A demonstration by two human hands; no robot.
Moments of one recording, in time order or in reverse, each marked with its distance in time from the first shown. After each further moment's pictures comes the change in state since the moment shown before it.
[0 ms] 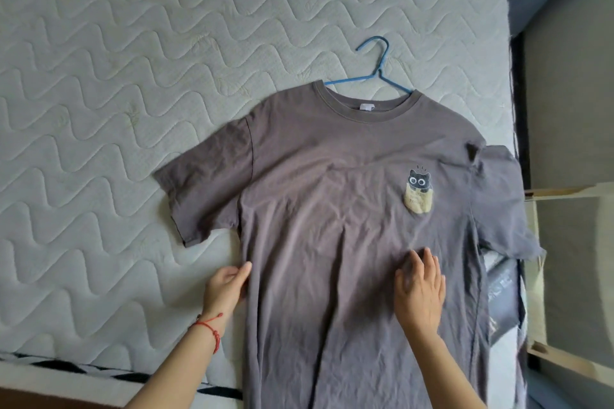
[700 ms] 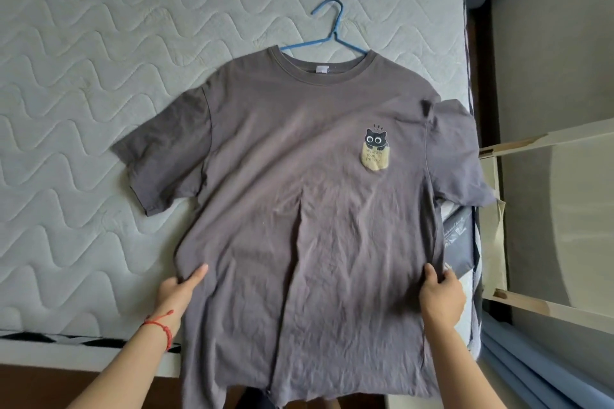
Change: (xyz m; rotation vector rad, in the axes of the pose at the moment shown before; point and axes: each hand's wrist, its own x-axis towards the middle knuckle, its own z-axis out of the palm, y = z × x) left_hand -0.041 -0.046 -0.017 0.157 0.143 -0.010; right_hand -0.020 0.110 -0.034 0.354 0.082 0.566
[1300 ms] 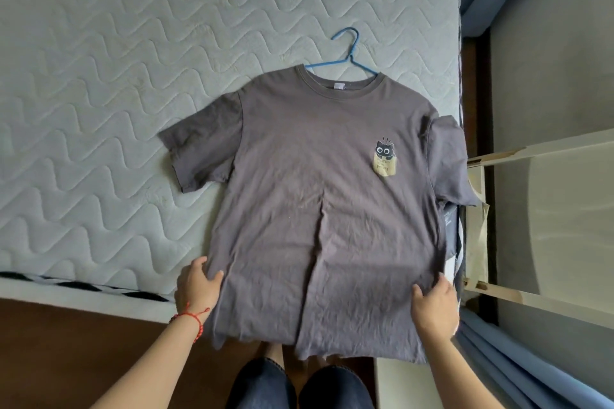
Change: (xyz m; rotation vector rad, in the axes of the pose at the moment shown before) left_hand -0.077 -0.013 -0.031 0.447 0.071 0.197; right_hand -0.055 0.034 -0.046 -0.285 -0.108 -0.212
